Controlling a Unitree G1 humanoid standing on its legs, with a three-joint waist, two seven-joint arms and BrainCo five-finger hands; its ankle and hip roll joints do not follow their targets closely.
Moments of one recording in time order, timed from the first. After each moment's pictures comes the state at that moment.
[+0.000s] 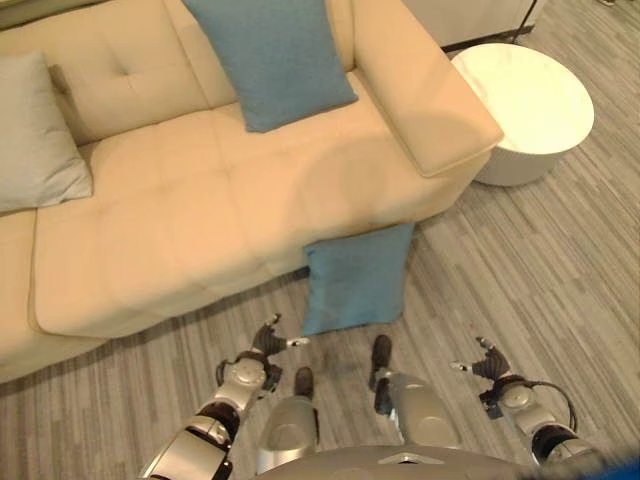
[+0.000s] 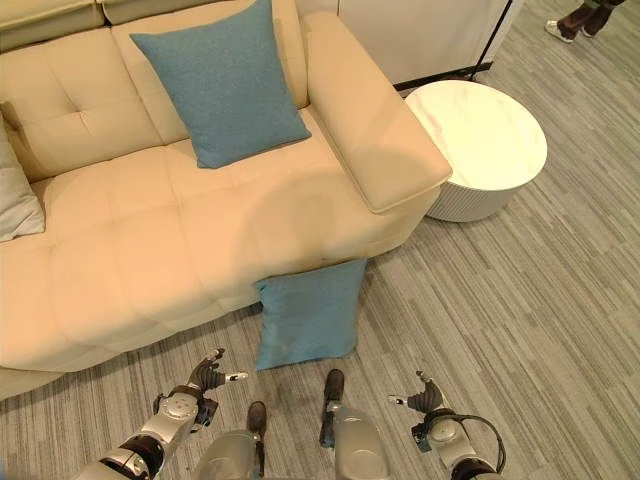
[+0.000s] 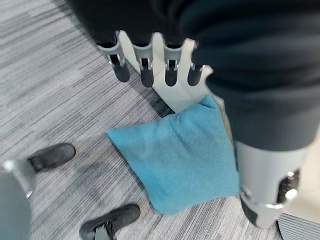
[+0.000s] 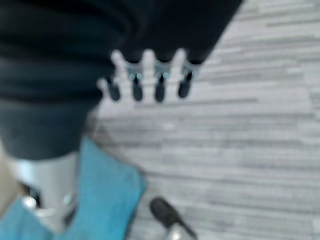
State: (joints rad) left arm -0.22 0.24 -0.35 1.13 -0.14 -0.16 0.14; right arm -0.14 -0.36 0.33 1.08 0.03 -0.12 -0.20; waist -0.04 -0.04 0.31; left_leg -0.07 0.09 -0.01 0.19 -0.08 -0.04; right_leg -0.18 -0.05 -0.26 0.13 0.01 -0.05
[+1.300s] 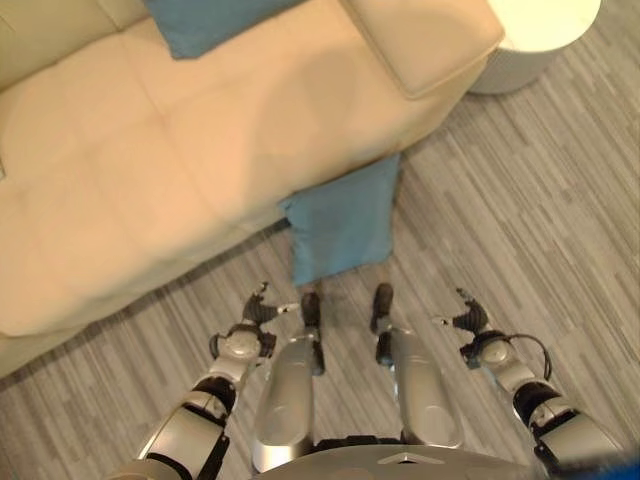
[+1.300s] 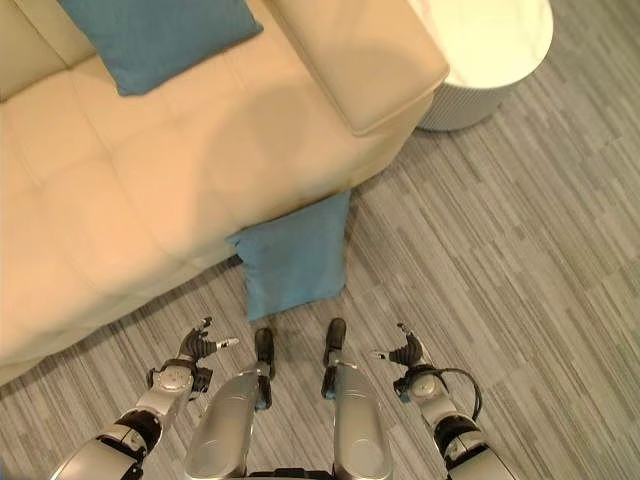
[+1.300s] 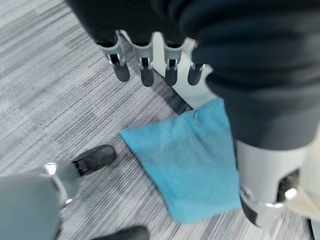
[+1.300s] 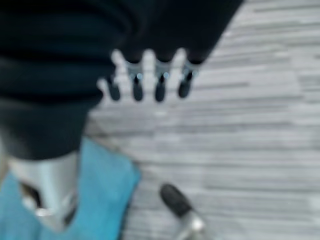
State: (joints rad) left arm -0.39 0.29 -0.33 1.07 -0.29 -0.21 0.25; right arm -0.35 -0.35 0.40 0.98 0.03 -0.14 -0.29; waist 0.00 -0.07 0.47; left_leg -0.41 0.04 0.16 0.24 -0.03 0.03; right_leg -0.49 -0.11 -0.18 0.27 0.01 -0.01
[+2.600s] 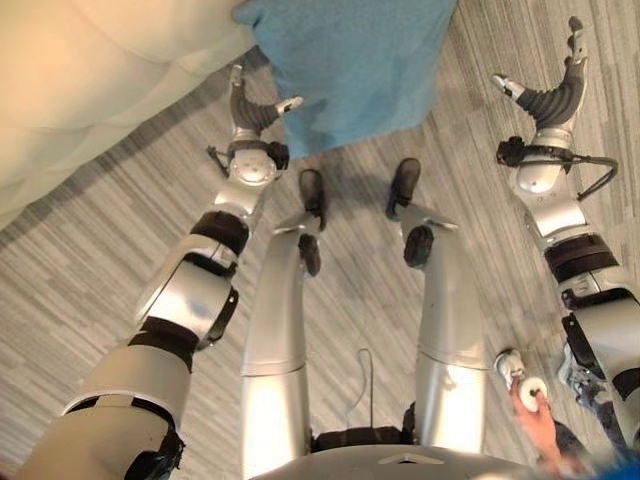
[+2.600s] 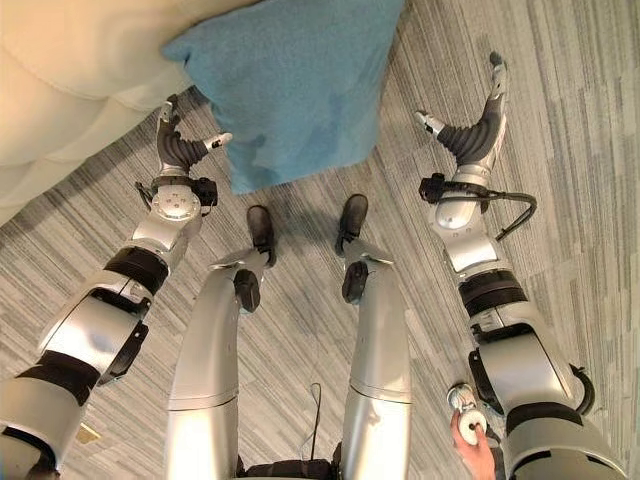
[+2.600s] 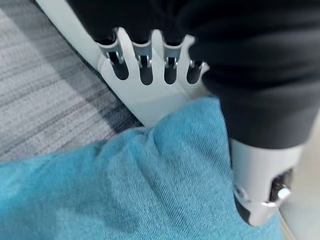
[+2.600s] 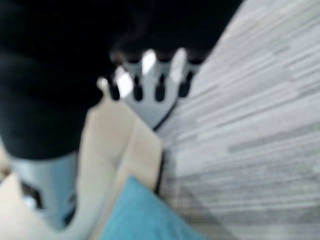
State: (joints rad) left arm -1.11 0.40 -0.45 0.98 -0.40 -0.20 0.52; right arm -0.91 -0.59 0.29 0.60 0.10 -0.23 -0.68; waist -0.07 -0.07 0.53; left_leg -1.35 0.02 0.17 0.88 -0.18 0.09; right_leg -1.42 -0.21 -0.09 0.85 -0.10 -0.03
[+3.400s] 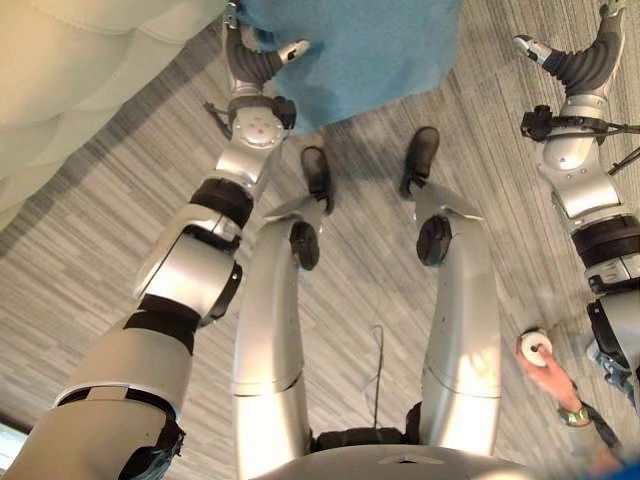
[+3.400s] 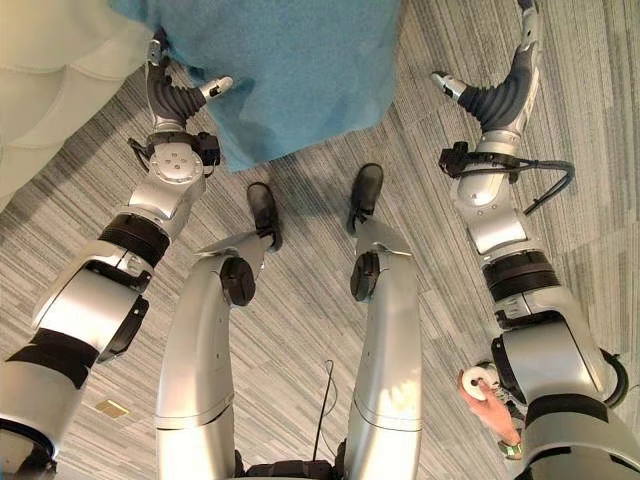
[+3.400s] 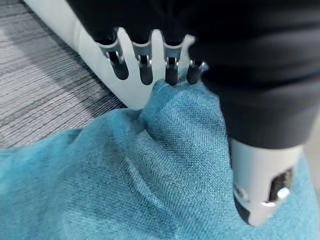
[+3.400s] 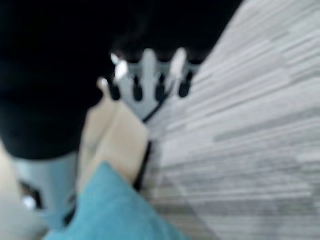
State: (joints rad) left arm -1.24 0.40 -0.45 0.98 -0.44 -0.18 0.59; right arm -0.94 -0.69 0.32 0.58 0.09 -0.22 -0.67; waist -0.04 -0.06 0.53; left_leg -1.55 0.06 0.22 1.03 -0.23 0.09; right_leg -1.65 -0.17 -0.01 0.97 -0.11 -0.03
